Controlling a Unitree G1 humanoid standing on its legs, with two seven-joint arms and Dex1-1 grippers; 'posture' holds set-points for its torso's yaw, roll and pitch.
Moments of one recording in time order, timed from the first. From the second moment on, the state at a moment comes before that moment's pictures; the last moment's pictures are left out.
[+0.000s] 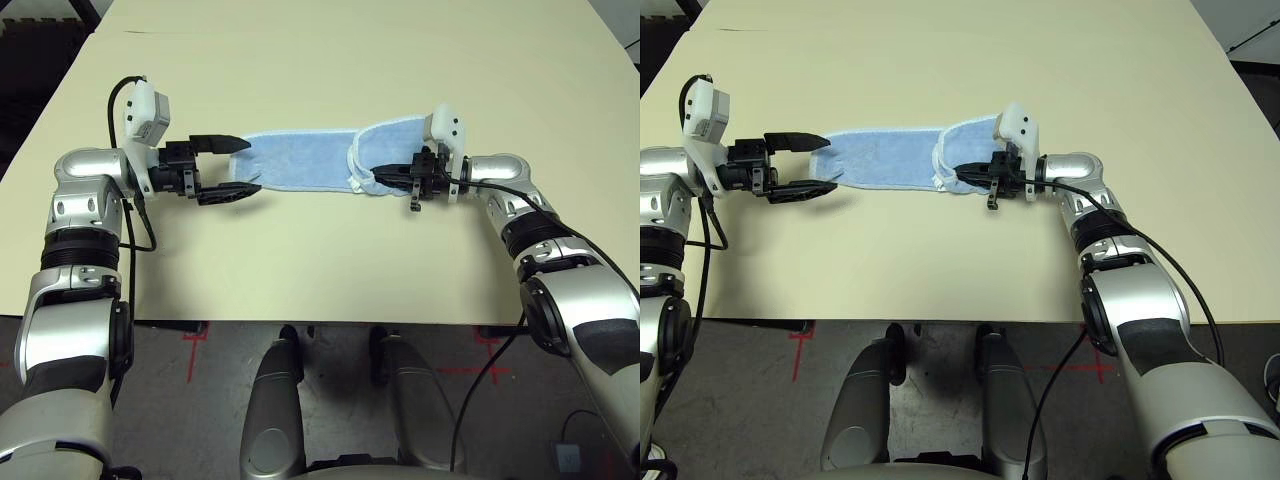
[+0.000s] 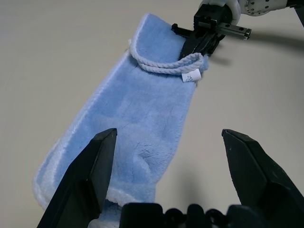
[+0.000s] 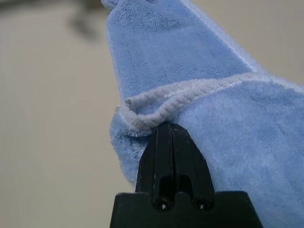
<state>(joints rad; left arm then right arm) -0.93 0.71 0.09 0.77 -0.25 -0.03 -1.54 -1.08 -0.35 0.06 1.10 0.09 -0.29 1.24</state>
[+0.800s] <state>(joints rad) -0.93 0.71 0.09 0.76 -0.25 -0.03 -1.54 -1.21 -0.31 -0.01 1.21 0.02 -0.16 0.84</state>
